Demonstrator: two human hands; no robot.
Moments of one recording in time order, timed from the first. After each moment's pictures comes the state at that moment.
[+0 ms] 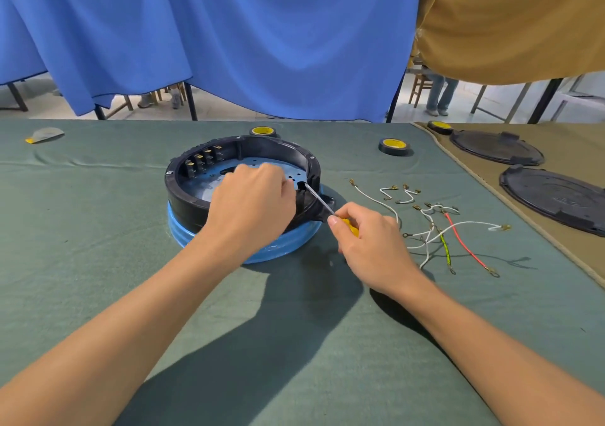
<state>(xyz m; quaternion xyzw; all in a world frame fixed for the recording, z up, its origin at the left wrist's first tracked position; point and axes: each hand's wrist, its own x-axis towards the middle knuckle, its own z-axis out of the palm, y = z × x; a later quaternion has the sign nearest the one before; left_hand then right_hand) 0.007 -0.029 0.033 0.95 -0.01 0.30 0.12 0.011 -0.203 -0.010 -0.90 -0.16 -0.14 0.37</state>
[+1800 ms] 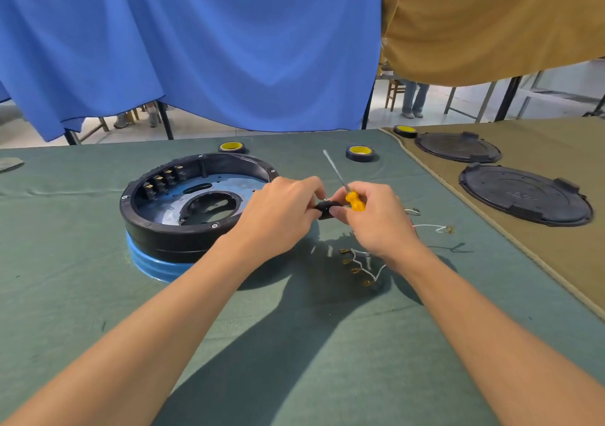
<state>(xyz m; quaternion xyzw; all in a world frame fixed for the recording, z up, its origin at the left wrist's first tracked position) 0.030 -0.092 0.040 0.95 -0.19 0.18 0.18 0.036 -0.250 0.025 -0.88 -0.07 -0.12 0.45</state>
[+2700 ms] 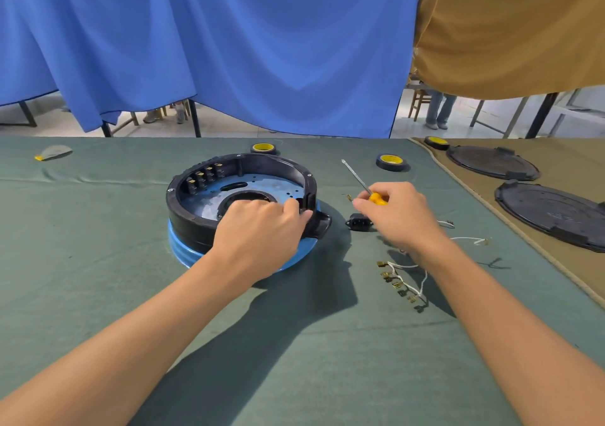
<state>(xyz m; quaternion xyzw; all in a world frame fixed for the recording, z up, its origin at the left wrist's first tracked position) -0.001 -0.031 0.024 0.92 -0.13 0.34 -0.11 0.051 -0.232 0.034 -0.90 -0.07 -0.11 0.41</state>
